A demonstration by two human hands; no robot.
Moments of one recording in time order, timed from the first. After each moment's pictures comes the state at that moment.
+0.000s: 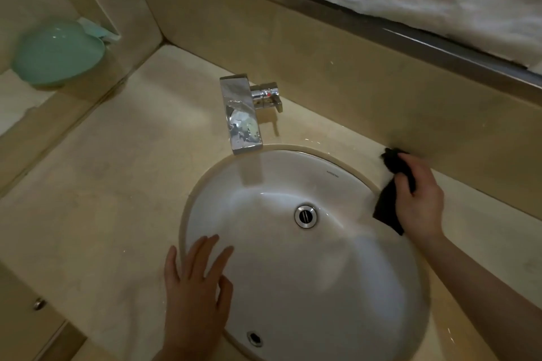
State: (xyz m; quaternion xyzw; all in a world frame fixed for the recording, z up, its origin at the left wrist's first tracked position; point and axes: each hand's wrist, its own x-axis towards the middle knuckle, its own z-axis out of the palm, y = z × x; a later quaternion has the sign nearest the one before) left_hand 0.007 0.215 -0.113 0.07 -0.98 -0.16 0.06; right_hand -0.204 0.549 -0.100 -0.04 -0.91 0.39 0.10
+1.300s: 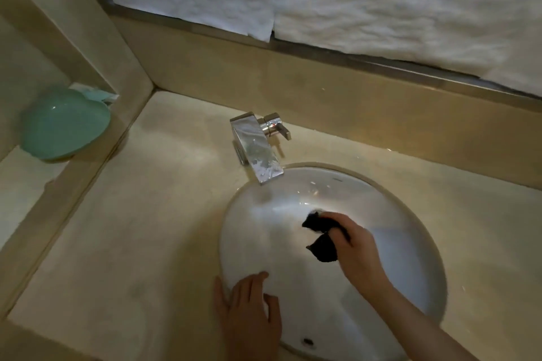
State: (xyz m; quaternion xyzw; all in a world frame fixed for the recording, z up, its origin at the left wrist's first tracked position) left_hand 0.000 0.212 -0.118 0.09 -0.97 -0.21 0.10; right_hand -0.098 0.394 -0.033 -0.13 -0.78 0.60 -0.09
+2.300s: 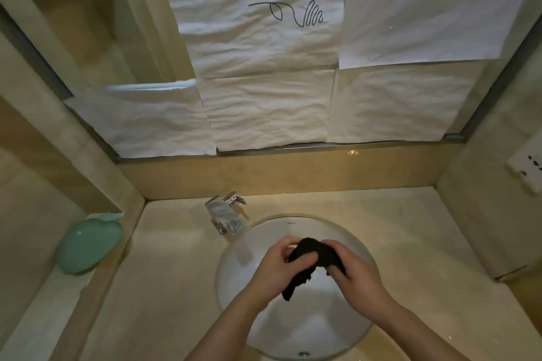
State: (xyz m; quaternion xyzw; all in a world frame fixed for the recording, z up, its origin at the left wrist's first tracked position) left_hand -0.072 0.260 0.114 -0.11 -0.72 -0.60 -0.35; right_hand 0.009 0.437 0.092 -0.05 -0.90 0.43 0.01
